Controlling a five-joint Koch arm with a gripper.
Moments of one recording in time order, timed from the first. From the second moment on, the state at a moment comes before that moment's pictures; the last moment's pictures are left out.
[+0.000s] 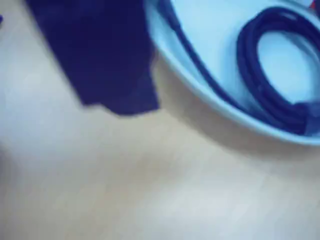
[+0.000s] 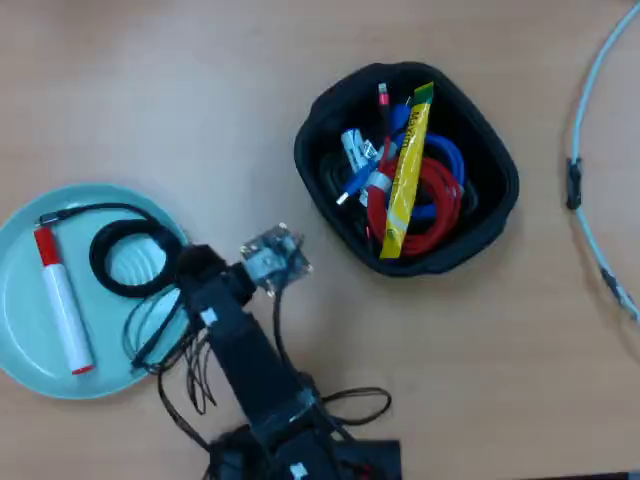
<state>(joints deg) 56.7 111.4 97.9 88.2 -15.5</state>
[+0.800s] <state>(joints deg) 26.6 80.8 70.2 91.2 -35.5</state>
